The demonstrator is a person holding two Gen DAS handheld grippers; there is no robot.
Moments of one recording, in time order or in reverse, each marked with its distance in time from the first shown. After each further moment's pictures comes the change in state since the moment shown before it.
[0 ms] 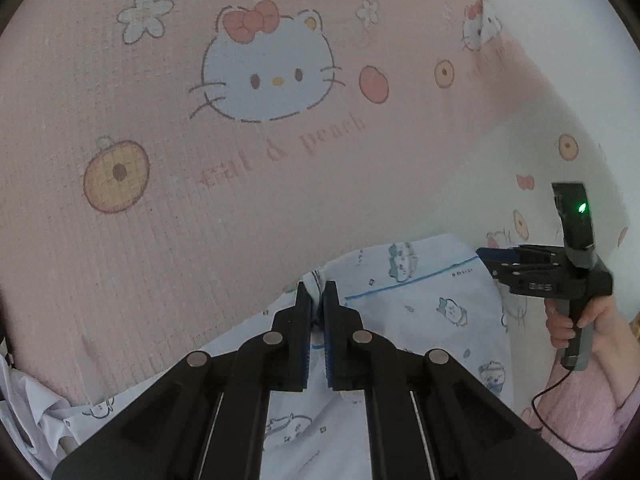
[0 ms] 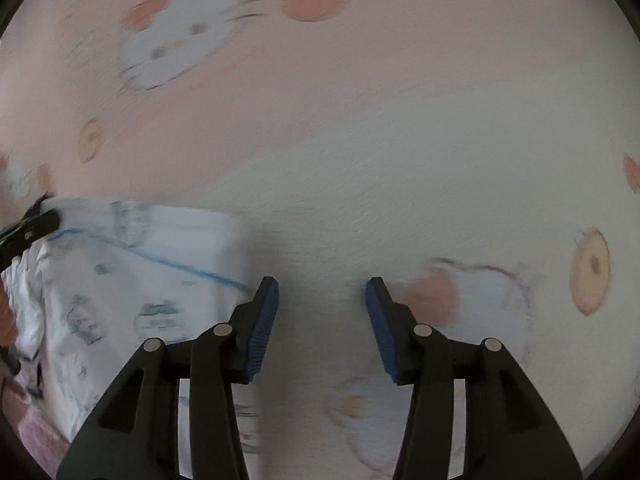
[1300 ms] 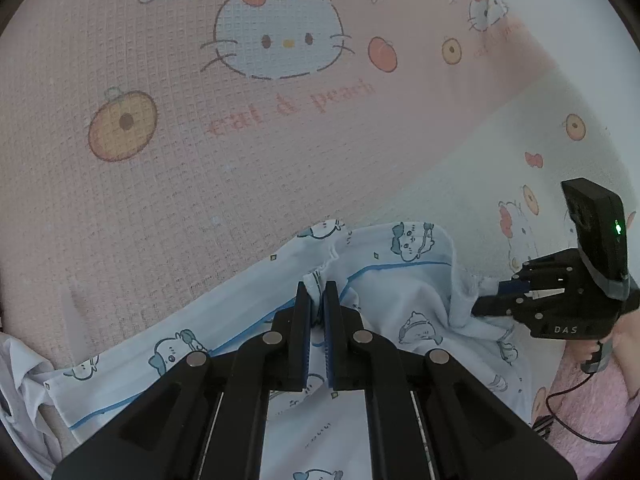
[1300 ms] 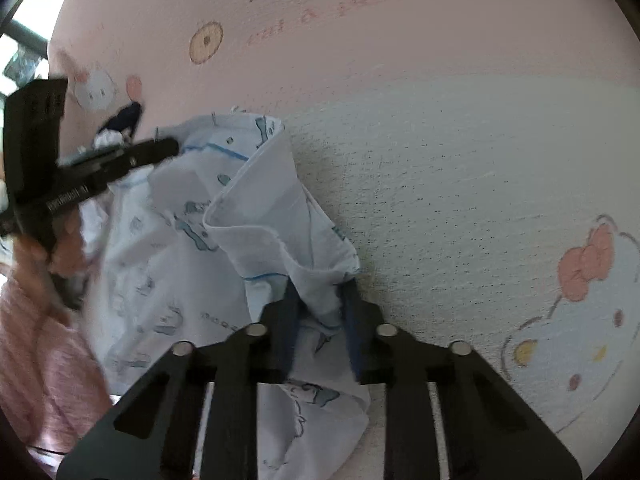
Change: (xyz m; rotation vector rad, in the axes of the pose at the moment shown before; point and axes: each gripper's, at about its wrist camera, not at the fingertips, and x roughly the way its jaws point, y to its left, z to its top) left arm 0.007 0.006 -0.031 -0.010 0.042 0.016; right arm 0.005 0.031 -0.043 -0.206 0.143 0.168
